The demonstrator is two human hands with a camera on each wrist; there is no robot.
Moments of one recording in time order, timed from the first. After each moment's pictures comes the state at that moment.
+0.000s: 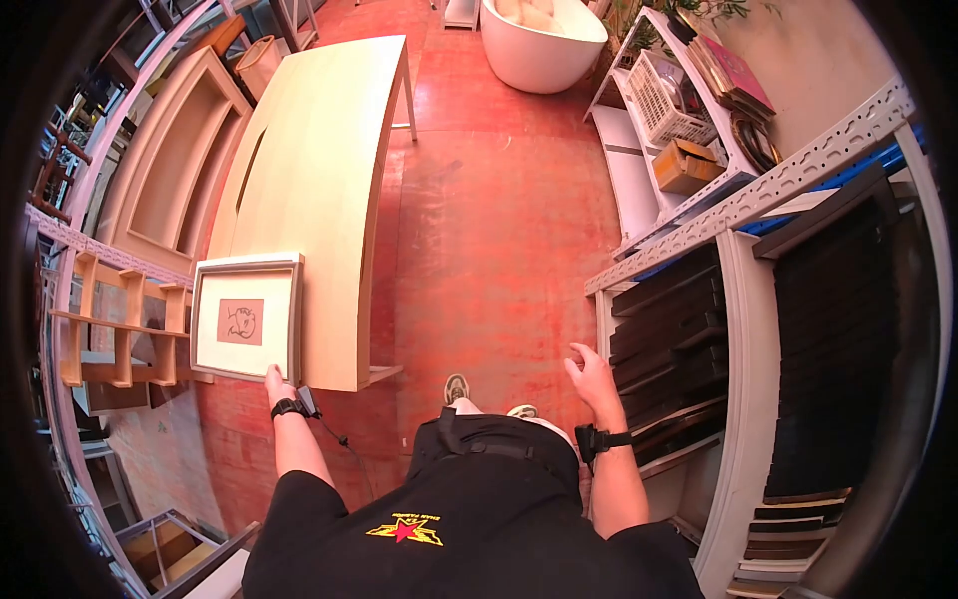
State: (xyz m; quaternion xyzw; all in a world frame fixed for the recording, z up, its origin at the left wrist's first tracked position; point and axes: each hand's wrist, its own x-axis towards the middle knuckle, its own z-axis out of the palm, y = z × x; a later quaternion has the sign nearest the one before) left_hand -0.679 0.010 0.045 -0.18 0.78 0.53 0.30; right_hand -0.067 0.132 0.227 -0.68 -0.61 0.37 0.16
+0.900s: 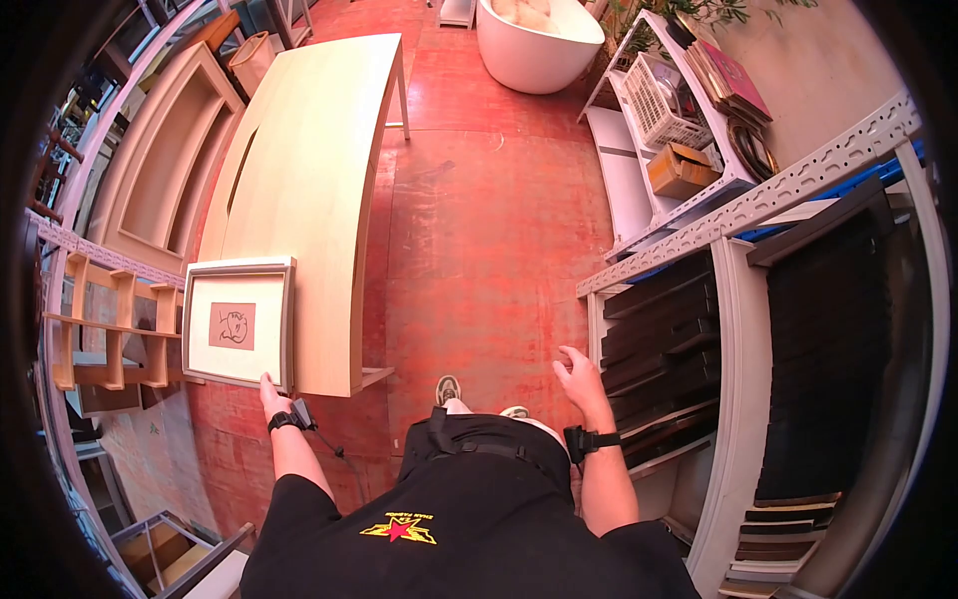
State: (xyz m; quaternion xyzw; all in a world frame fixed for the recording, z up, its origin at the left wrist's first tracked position) left_hand -0.675 -0.002 0.050 -0.24 0.69 0.58 0.36; right_hand -0.074 0.140 0.217 -0.68 -0.61 0.38 0.14
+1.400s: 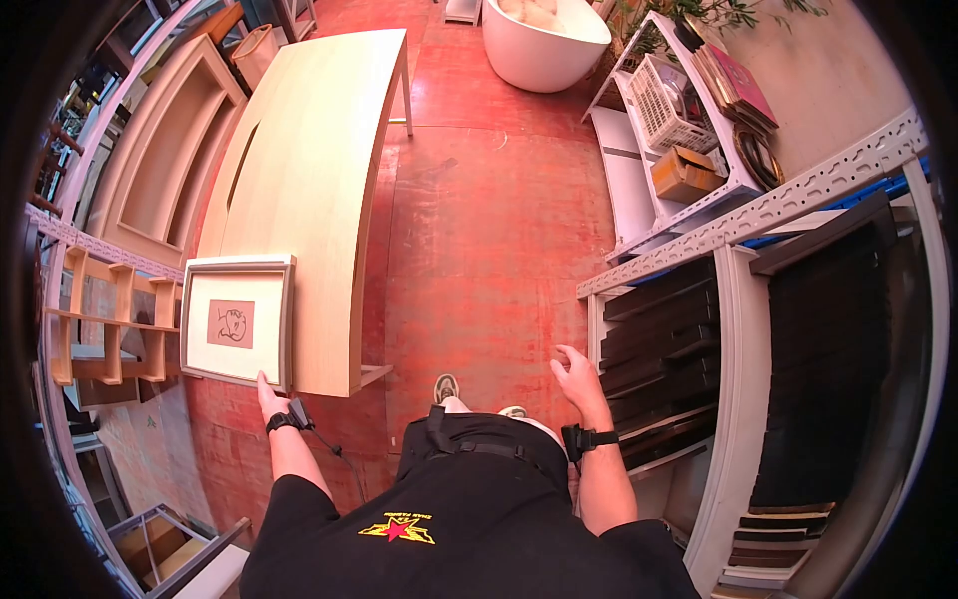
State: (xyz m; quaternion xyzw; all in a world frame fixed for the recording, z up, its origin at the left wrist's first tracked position) left_hand -0.679 -0.009 0.045 -0.24 0.64 0.62 0.38; right_hand -0.079 0.153 0.215 -0.68 -0.60 0.39 0.13
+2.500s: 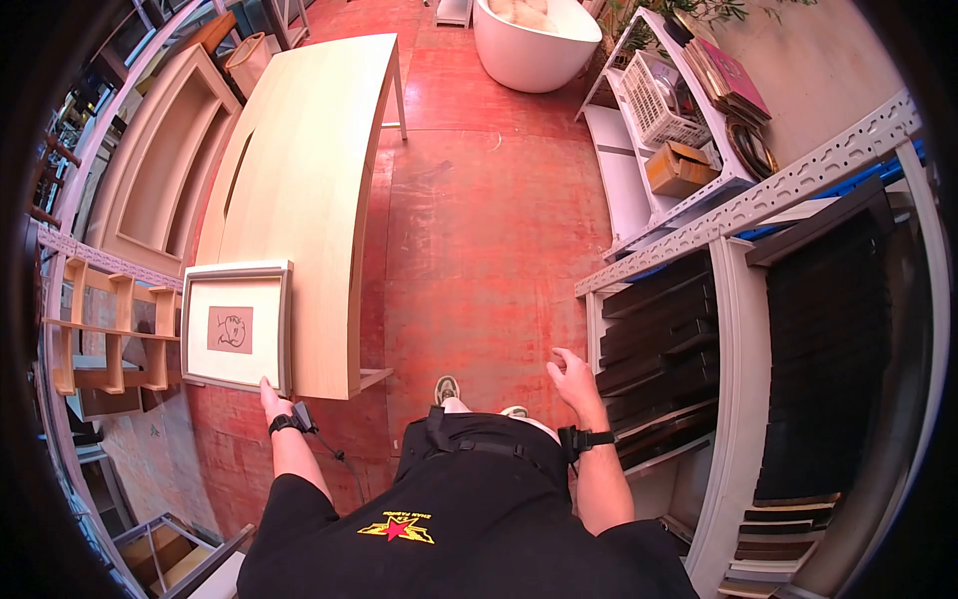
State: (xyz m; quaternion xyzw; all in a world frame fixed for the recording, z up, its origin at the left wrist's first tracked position) left_hand -0.666 0.001 0.053 -0.23 0.65 0.64 0.35; right_hand -0.076 0.143 0.208 -0.69 -0.60 0.38 0.13
